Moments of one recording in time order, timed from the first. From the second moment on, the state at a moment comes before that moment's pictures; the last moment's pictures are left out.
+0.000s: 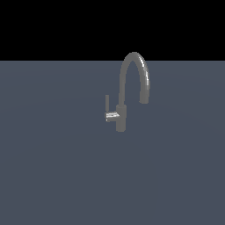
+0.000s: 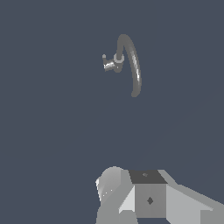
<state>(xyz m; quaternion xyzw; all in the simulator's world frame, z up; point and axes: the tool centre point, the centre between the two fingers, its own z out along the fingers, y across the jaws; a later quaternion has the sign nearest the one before) -0.255 -0.021 0.486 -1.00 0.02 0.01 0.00</state>
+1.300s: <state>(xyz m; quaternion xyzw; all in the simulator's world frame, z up) -0.240 0.026 0.412 -0.99 0.15 -0.07 -0.04</state>
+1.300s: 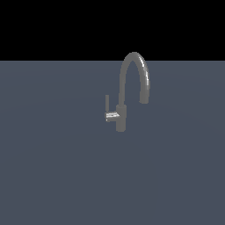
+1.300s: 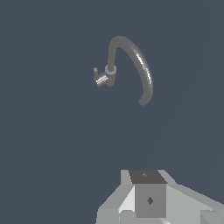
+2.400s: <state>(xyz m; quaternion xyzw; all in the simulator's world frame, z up) -0.183 0.070 0.310 -0.93 0.31 -0.17 -0.09</state>
